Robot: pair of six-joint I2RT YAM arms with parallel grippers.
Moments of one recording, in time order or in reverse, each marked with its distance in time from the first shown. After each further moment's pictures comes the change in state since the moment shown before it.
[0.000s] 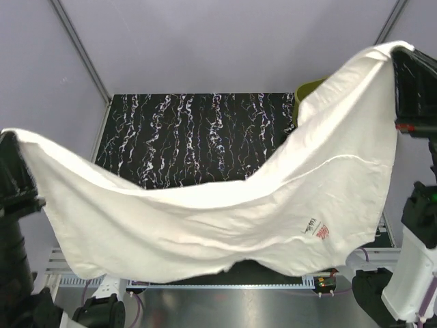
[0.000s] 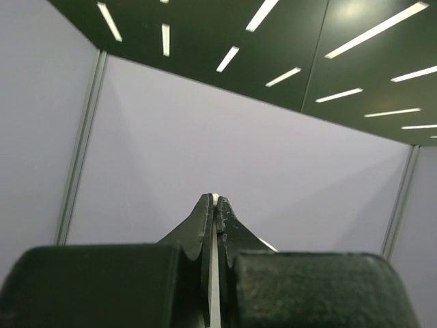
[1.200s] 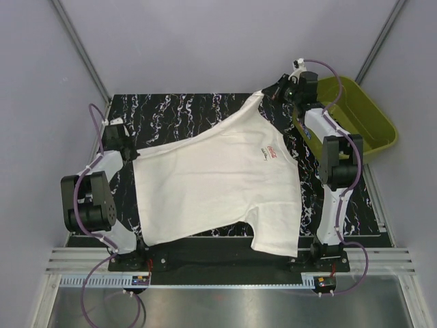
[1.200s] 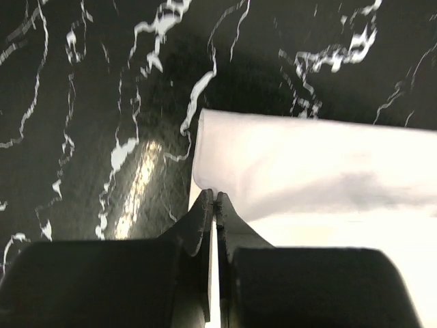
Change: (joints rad) left arm 0.021 0.844 -1.216 0.486 -0.150 0.175; right arm 0.011 1.130 -0.306 0.119 -0.047 -0.004
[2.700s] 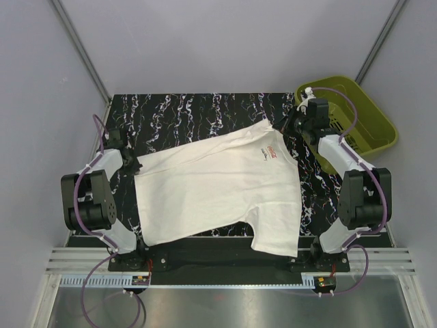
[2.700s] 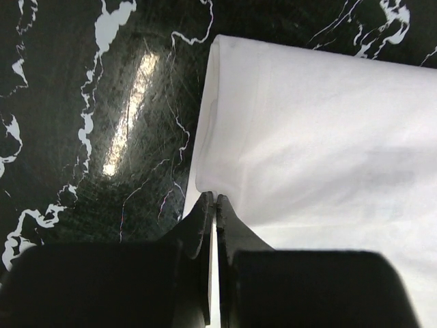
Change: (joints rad) left arm 0.005 0.026 0.040 -0.307 0.024 -0.087; right arm 0.000 -0.497 -0.548 -0.253 0.111 -0.095
